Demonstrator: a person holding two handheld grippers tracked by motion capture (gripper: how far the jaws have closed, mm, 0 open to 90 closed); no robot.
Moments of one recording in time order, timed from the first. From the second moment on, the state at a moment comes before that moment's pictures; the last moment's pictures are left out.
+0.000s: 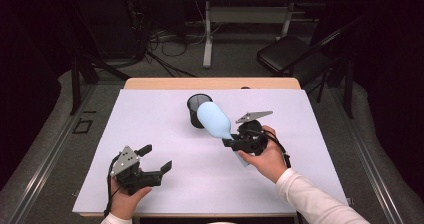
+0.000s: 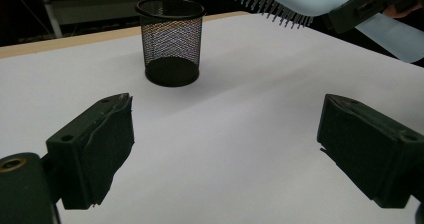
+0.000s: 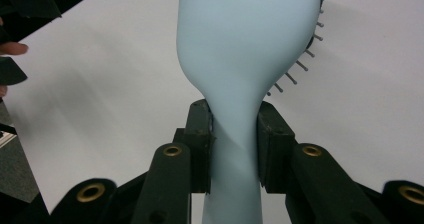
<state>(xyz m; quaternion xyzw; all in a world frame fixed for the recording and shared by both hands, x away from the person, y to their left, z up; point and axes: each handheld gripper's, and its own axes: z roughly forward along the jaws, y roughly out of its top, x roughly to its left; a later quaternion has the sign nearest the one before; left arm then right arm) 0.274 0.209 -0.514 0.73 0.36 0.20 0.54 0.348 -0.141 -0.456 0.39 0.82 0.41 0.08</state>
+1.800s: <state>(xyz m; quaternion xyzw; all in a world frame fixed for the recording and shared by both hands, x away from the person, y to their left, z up) 0.307 0.200 -0.475 0.70 0.37 0.13 0.60 0.345 -0.152 -0.451 0.33 0.76 0.55 0.10</state>
